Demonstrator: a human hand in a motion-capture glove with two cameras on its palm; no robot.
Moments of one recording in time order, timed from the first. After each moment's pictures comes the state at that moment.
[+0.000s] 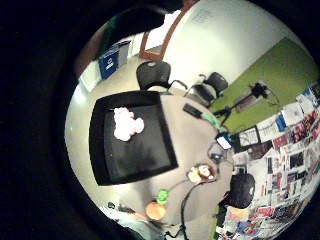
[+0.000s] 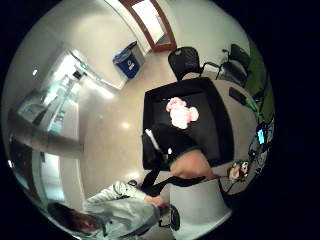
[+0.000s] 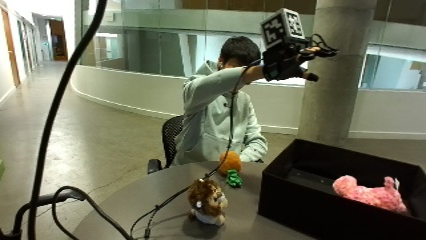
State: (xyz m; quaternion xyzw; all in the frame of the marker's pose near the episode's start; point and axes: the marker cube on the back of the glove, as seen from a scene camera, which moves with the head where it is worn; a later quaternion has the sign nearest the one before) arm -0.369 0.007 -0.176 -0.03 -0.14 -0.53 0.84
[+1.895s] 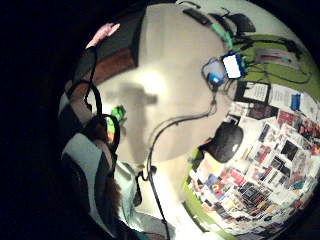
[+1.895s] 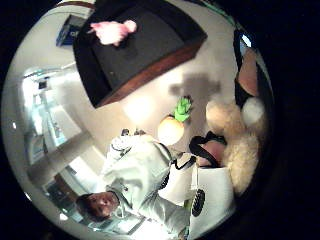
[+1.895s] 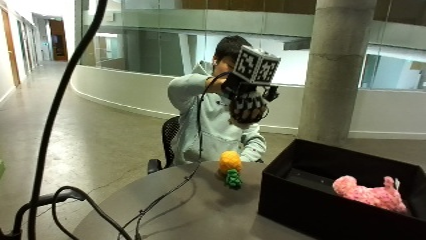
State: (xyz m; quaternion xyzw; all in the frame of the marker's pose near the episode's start) arm -0.229 0.005 -0.082 -0.31 0.10 -0.36 0.87
